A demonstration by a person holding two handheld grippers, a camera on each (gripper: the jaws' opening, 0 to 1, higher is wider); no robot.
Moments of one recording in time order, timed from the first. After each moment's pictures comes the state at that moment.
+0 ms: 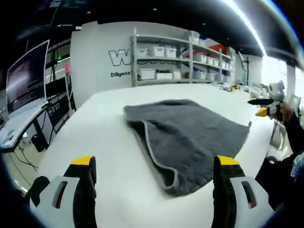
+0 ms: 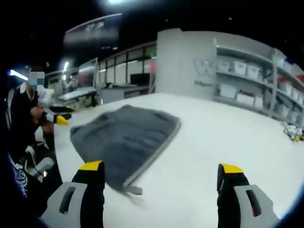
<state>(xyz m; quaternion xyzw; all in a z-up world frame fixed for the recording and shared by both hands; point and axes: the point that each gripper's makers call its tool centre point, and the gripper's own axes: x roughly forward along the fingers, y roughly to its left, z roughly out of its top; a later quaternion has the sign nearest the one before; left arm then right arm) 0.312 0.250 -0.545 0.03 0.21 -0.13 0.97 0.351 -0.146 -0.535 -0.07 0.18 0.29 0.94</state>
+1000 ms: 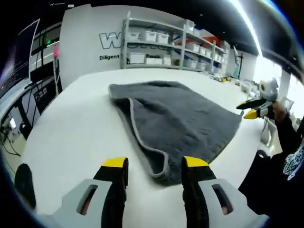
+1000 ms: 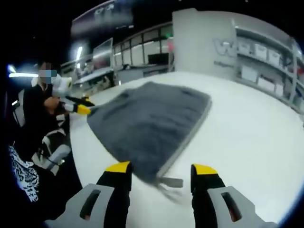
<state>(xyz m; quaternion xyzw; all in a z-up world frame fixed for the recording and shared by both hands) 0.307 0.234 -0.584 0.00 0.28 -0.17 0.95 0.325 -0.093 -0.580 -0.08 0.27 0.37 0.89</state>
